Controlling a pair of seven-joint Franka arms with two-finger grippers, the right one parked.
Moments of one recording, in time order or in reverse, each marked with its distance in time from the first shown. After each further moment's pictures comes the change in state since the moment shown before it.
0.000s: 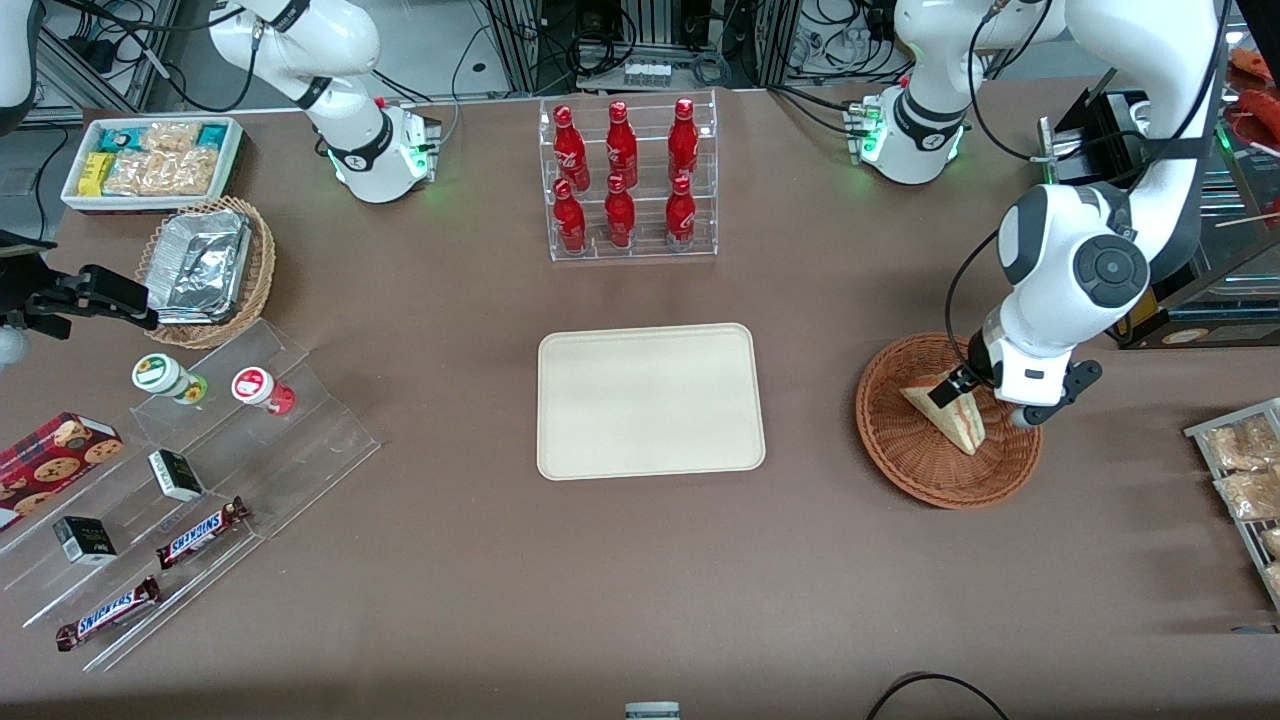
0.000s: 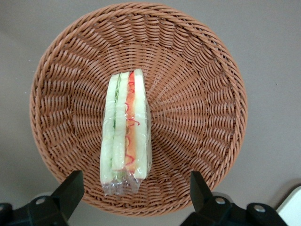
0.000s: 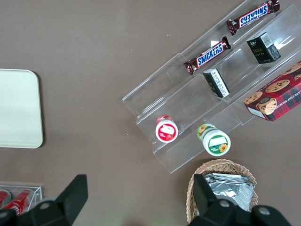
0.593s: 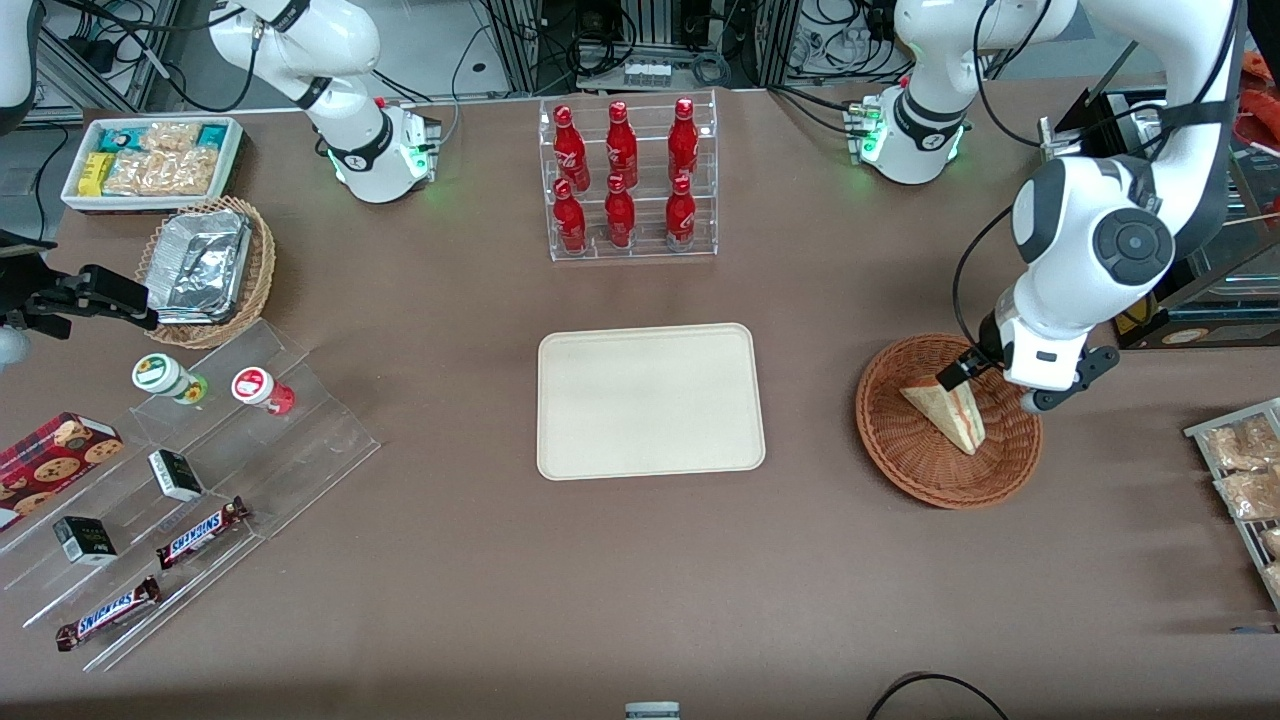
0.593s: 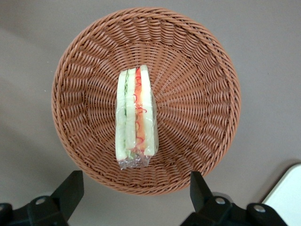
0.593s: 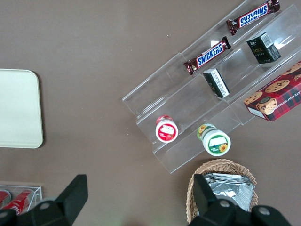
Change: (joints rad) arm -0.001 -0.067 -0.003 0.023 0.000 -0.111 0.018
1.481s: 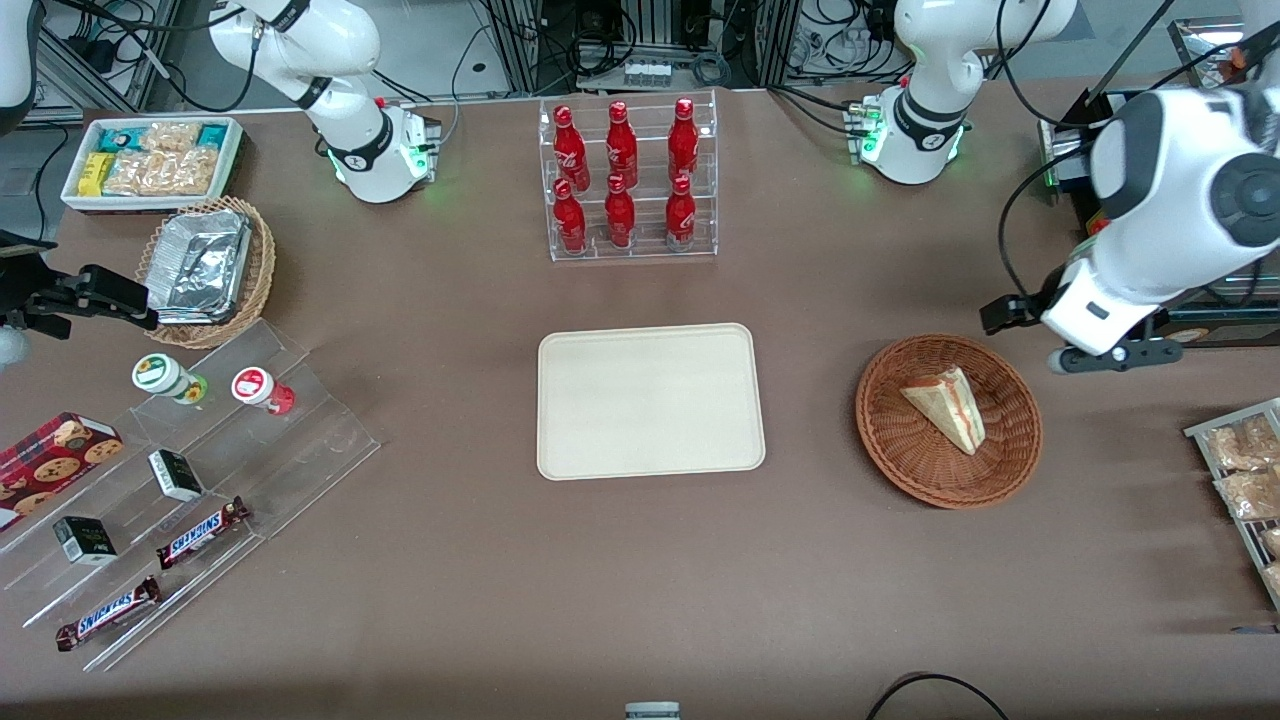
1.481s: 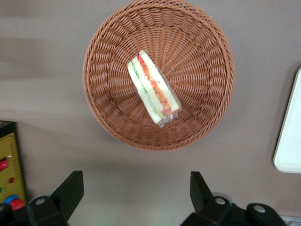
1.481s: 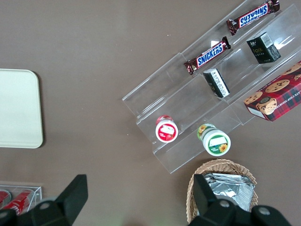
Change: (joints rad) arm 0.025 -0.104 0.020 0.112 0.000 -0.303 0.512
